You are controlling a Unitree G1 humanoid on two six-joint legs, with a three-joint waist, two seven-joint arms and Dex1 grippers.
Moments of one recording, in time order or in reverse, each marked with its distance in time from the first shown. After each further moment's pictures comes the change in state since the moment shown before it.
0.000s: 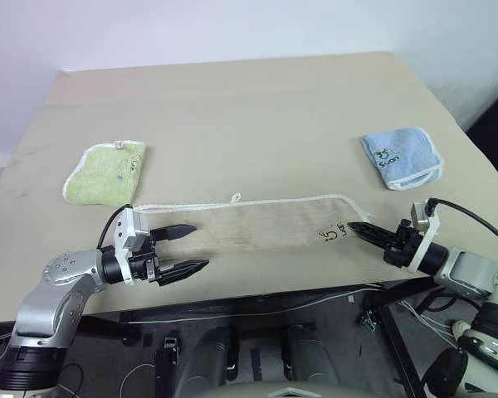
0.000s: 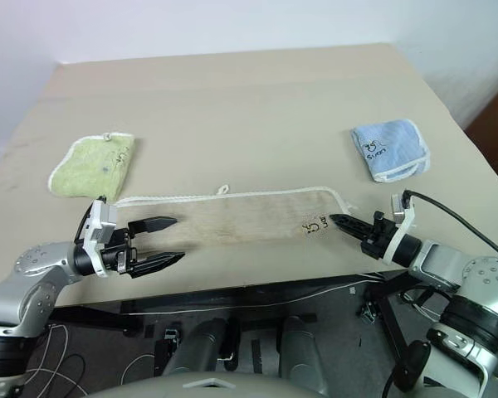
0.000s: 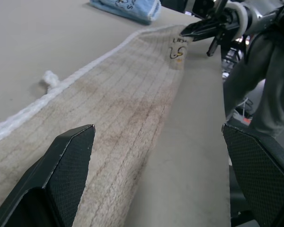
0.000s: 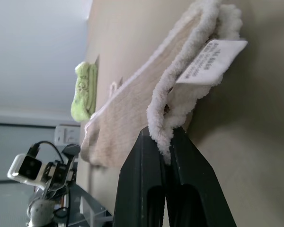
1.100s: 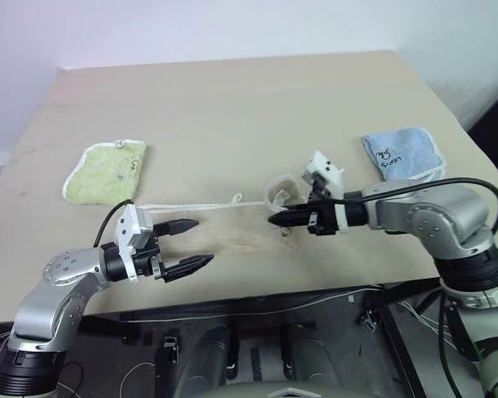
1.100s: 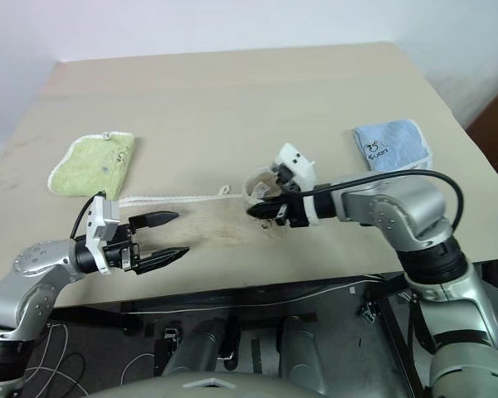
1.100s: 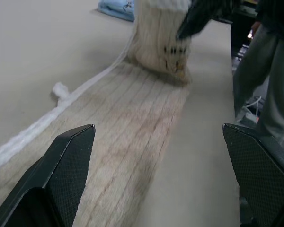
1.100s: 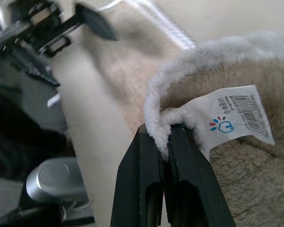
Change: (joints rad) left arm 0.011 0.005 0.003 -0.140 -0.006 0.068 0.113; right arm -0.391 -0.173 0.995 -0.373 -0.379 -0.483 0.396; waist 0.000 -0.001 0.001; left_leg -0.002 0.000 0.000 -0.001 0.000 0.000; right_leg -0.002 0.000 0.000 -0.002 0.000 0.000
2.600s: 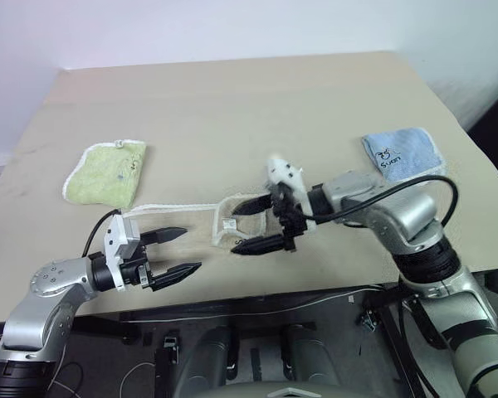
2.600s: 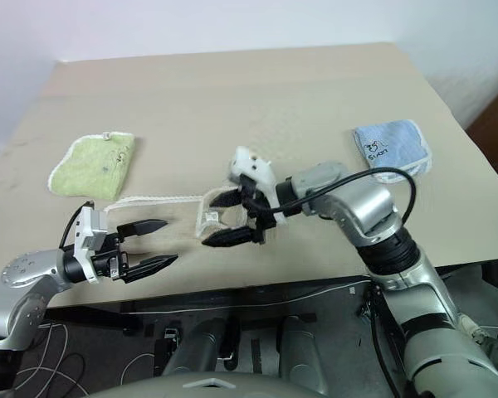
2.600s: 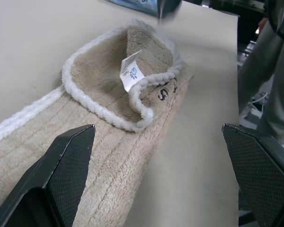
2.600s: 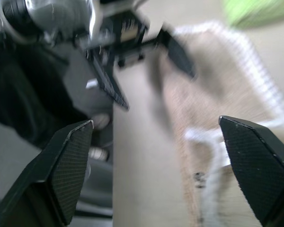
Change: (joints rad) left arm 0.074 0.025 0.031 0.091 0.013 -0.124 -0.062; right arm -0.099 0.133 0.011 0.033 -0.166 -0.099 0.269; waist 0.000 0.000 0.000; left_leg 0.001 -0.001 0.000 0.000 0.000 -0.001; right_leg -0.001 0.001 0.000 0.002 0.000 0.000
